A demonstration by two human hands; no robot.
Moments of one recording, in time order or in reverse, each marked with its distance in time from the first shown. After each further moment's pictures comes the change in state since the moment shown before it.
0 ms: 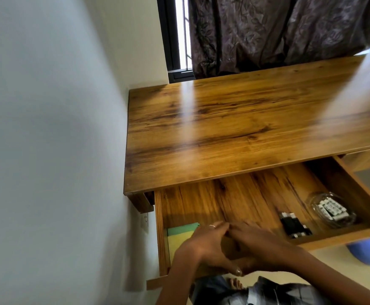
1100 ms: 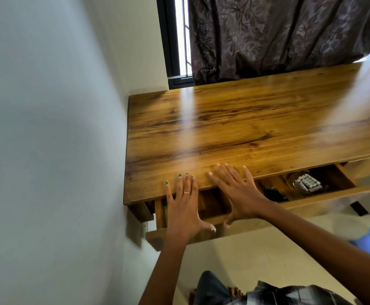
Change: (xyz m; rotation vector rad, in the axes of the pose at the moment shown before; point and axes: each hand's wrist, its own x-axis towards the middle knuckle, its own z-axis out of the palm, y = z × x) left_hand 0.037 -0.042 -0.051 0.456 0.702 -0.126; right_hand 0.095 0.029 -0.060 -0.392 0.292 0.135
